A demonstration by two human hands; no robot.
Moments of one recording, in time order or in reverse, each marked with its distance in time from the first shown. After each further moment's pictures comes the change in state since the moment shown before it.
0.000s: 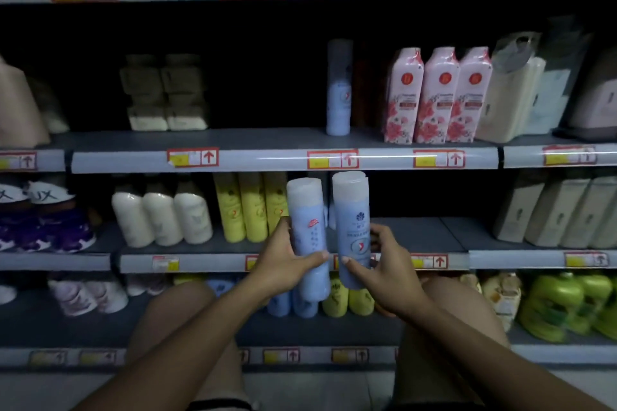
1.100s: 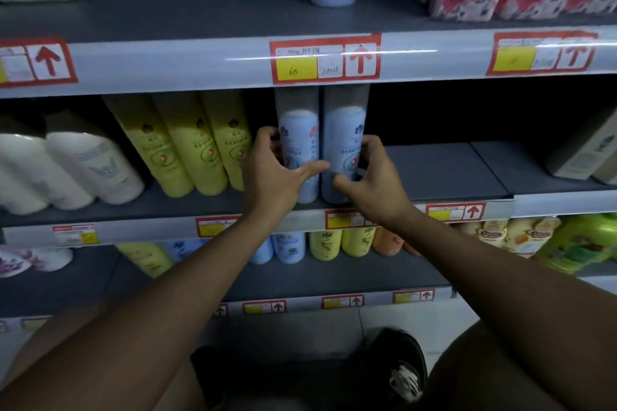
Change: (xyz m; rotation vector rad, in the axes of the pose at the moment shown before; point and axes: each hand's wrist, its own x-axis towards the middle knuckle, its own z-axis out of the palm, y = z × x) left_hand 0.159 -0.094 0.053 0.181 0.353 0.043; right_hand 0.130 0.110 0.062 0.053 -0.056 0.221
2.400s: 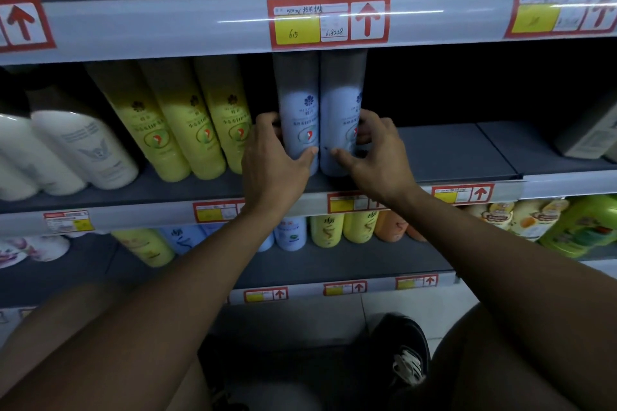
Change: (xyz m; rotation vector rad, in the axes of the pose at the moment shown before) left_hand -0.005 -0.017 0.010 0.203 0.056 0.067; right_hand 0.012 0.015 0.006 -0.185 0.117 -0.095
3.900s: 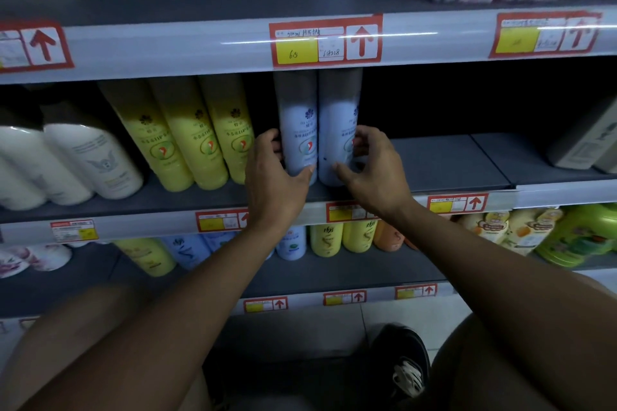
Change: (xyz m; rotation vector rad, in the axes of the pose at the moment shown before) left_hand -0.009 -0.008 0.002 -0.115 -0.011 -0.028; right_hand -0.005 0.000 0.001 0.010 0.031 -0.020
